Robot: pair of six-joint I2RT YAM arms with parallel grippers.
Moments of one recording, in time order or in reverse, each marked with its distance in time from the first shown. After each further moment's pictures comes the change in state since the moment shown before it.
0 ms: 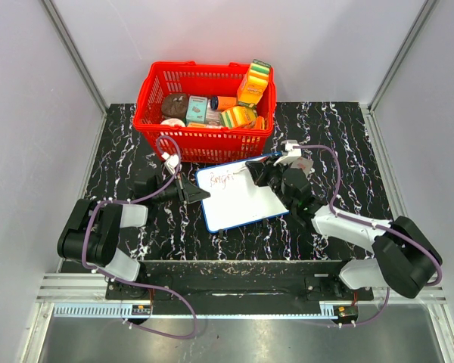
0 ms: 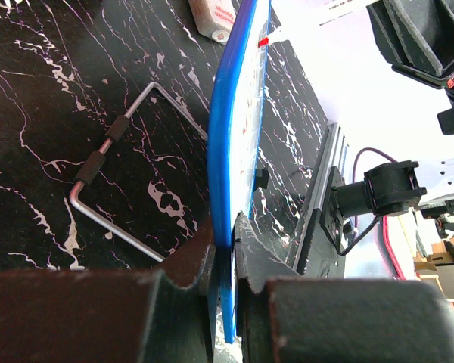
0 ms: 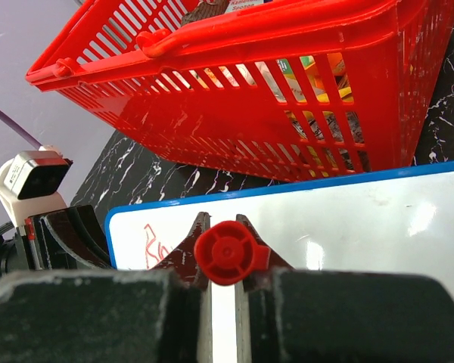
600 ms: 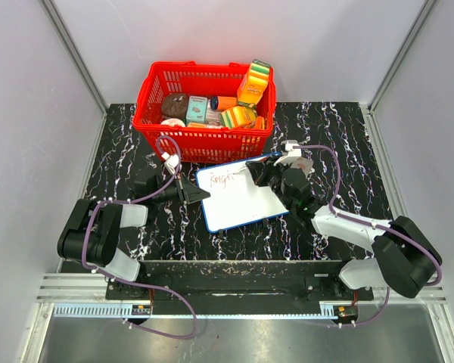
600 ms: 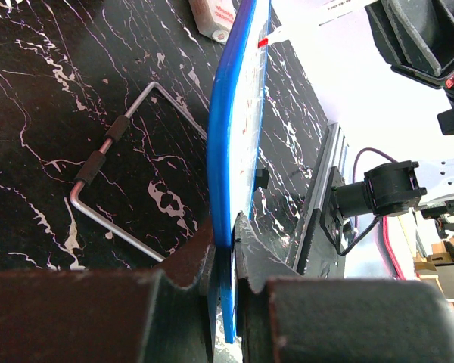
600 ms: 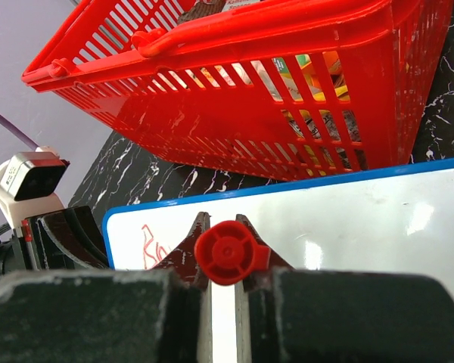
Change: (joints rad) left arm 0.000 0.000 0.000 -0.001 0.000 0.000; right arm 0.000 0.006 0.002 0.004 0.006 0.002
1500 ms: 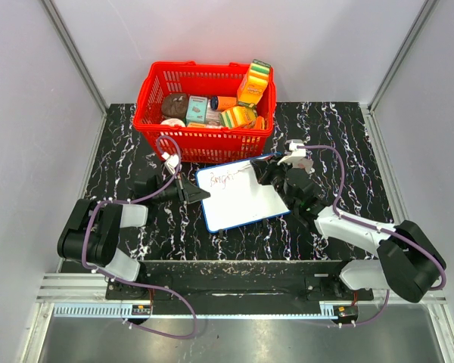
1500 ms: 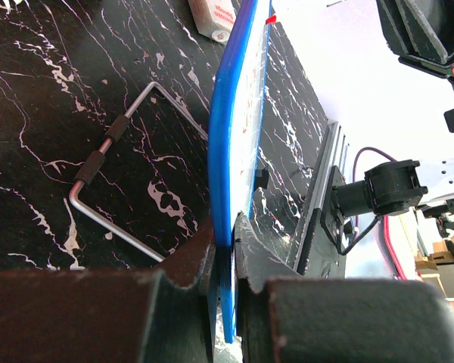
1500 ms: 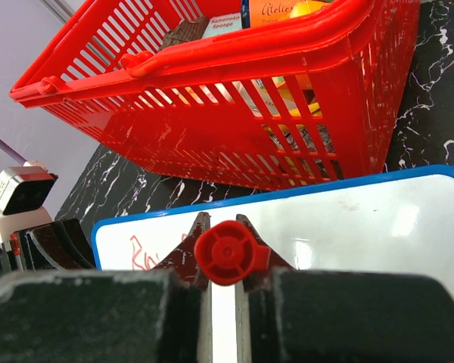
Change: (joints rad) left arm -0.001 0.000 0.000 0.001 0.000 0.003; right arm -0.008 -0.042 -0.004 -0.032 0.048 -0.023
